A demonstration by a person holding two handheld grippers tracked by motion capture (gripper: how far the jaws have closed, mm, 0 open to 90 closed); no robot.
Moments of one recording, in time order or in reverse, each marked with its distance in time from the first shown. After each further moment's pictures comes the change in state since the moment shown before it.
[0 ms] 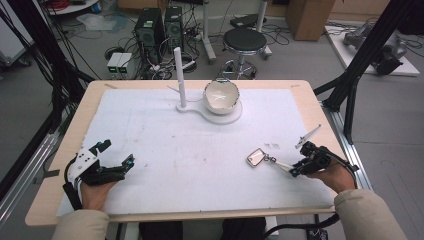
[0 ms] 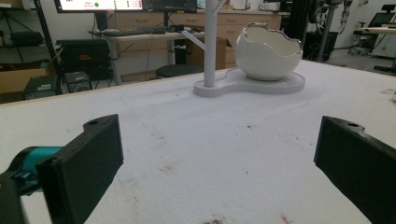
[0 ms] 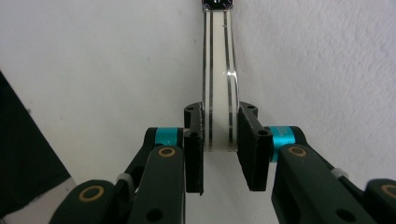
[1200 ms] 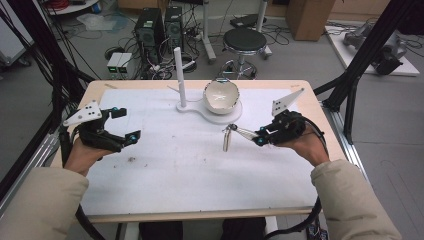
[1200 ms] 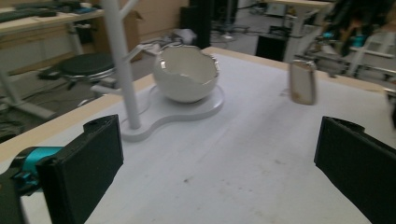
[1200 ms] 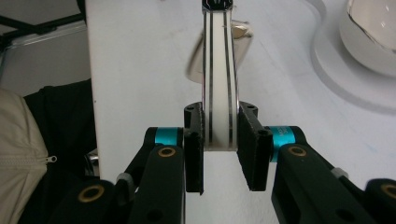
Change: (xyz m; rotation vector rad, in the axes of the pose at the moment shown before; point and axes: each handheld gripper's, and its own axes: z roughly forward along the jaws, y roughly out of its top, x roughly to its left) left arm 0.009 0.126 0.055 0.164 -0.447 0.045; right arm 0.049 0.124 -0.048 -0.357 0.157 -0.348
